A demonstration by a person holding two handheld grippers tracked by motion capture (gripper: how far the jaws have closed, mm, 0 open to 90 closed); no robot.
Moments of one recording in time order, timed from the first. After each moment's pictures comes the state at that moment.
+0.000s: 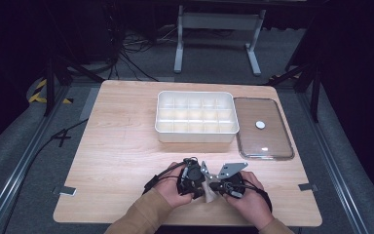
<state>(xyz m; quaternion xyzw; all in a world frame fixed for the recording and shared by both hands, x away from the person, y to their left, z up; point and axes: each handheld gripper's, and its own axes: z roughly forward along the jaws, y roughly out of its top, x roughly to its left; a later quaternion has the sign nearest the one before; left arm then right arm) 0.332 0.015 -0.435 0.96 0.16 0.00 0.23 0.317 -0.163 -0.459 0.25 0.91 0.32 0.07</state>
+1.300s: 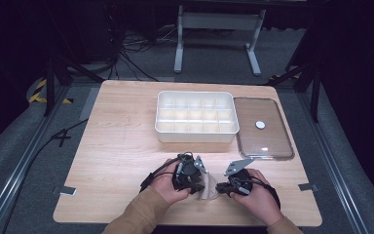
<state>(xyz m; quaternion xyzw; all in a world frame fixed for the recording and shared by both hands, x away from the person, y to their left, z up) 0.340 0.028 -0.429 0.95 0.17 -0.01 0.26 0.324 -0.182 -0.456 0.28 0.91 0.30 0.02</state>
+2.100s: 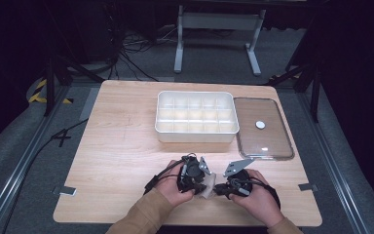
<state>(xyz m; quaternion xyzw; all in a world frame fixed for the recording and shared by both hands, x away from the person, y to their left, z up) 0.338 0.017 -0.434 0.95 0.18 0.01 0.25 0.319 -0.181 -0.445 0.28 0.91 0.32 0.01</state>
